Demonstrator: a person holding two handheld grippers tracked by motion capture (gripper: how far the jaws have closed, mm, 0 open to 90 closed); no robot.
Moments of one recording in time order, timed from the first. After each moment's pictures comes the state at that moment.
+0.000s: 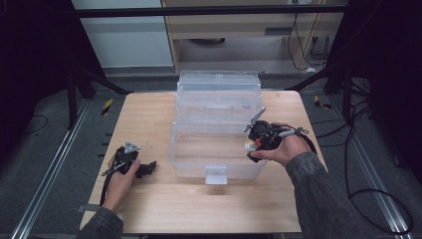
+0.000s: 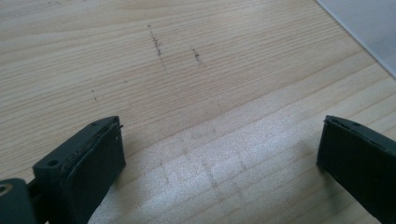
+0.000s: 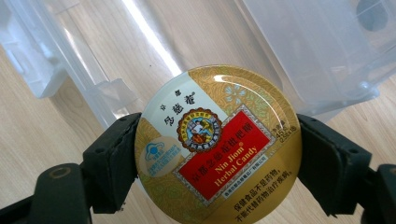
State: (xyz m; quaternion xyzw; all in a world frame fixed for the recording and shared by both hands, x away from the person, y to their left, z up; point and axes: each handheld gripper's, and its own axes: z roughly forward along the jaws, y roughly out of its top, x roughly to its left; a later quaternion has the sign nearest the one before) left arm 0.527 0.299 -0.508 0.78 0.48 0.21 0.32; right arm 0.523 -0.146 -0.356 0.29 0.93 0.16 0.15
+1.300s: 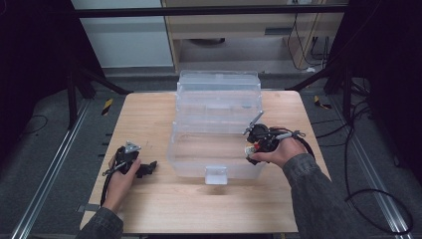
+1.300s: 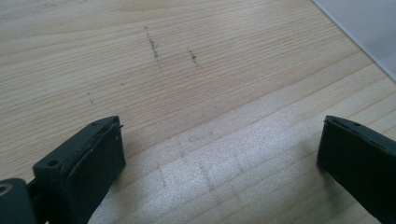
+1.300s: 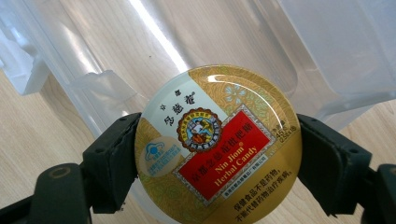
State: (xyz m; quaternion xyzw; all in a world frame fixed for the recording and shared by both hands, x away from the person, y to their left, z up) left arm 0.528 0.298 -0.508 0.79 0.48 0.21 0.32; right arm 0.529 -0.146 -0.375 0.30 0.93 0.15 0.13
